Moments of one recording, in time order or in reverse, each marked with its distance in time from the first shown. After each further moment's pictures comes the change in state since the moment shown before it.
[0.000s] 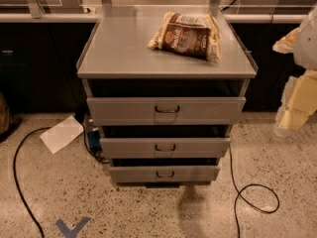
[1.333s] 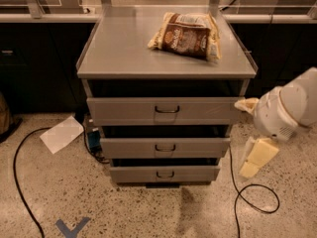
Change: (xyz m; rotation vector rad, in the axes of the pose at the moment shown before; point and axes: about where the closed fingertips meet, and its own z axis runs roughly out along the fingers) arm -0.002 0.045 0.140 -0.132 -0.246 -0.019
